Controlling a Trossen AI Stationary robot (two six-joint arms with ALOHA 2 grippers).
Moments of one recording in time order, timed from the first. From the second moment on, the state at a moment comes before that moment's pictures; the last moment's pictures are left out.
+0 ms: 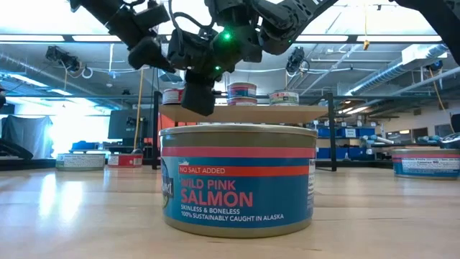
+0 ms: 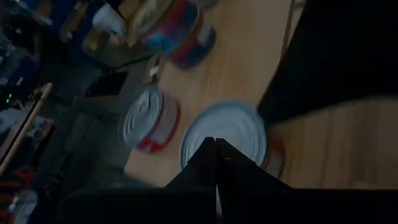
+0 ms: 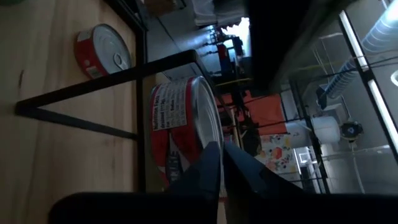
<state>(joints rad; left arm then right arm) 0.18 1.05 0.81 -0.31 -0.55 0.43 0.00 2.15 1.49 0.45 0.90 -1.10</state>
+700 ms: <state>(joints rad) 0.25 1.12 0.82 -0.38 -0.42 0.49 0.06 2.06 1.49 0.10 0.71 -0.69</state>
